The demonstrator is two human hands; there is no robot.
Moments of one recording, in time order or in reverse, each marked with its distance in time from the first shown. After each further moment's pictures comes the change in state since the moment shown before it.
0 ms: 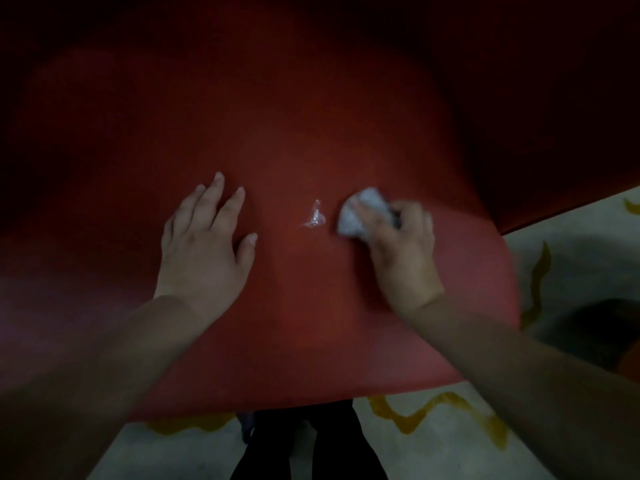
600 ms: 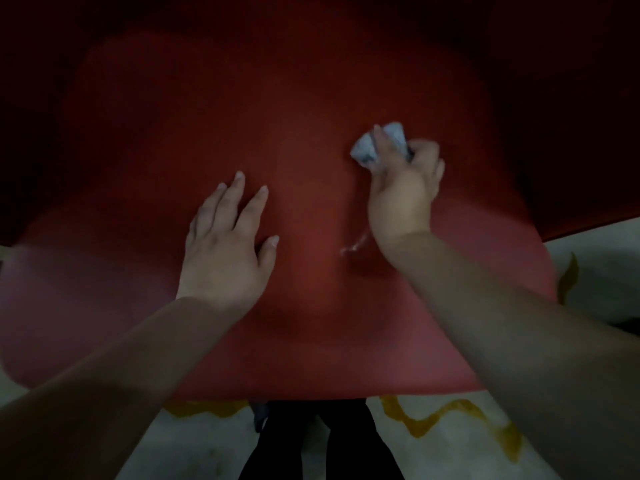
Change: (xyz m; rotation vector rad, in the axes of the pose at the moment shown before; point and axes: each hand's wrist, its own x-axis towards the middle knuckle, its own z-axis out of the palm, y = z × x) left_hand -0.017 -0.021 0.000 -0.042 0.005 -0.030; right_hand 0.072 -0.049 0.038 0.051 0.152 0.263
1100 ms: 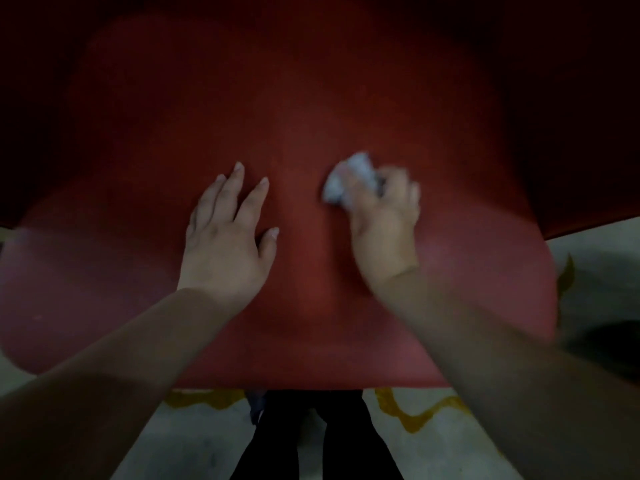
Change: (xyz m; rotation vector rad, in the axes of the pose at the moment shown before) left_hand -0.007 -0.003 0.001 -0.025 0.018 -0.032; right_hand -0.050 -0.004 -0.003 0.028 -0.129 -0.157
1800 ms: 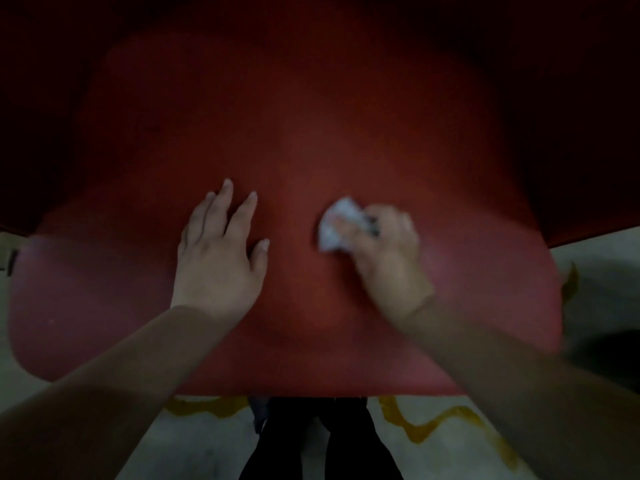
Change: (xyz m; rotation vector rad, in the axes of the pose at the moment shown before) left_hand -0.009 -0.013 -0.006 -0.025 0.030 -0.046; right_hand -0.022 0.017 -0.013 -0.086 -0.089 -0.405
